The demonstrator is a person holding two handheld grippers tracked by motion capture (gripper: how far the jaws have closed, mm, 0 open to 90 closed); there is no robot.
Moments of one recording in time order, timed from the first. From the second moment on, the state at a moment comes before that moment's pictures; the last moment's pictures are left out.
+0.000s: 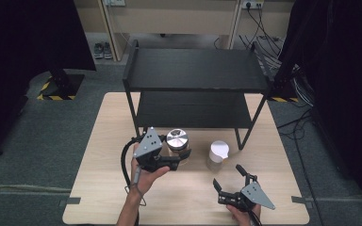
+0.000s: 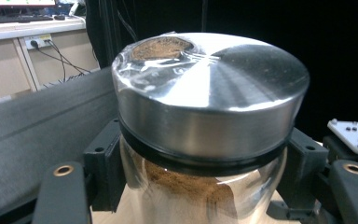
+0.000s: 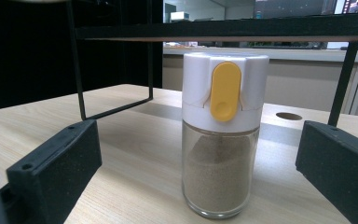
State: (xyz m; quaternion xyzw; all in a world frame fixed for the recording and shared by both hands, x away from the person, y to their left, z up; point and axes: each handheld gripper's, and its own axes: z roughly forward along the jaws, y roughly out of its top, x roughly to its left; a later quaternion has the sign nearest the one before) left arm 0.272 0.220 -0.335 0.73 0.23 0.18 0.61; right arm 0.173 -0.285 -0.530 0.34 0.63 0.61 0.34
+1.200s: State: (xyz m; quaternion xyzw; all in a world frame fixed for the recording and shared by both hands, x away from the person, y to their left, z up) left arm 0.341 0.214 -0.191 0.74 0.22 0.19 0.60; right arm 0.173 -0.284 -0.529 0.34 0.63 0.61 0.34
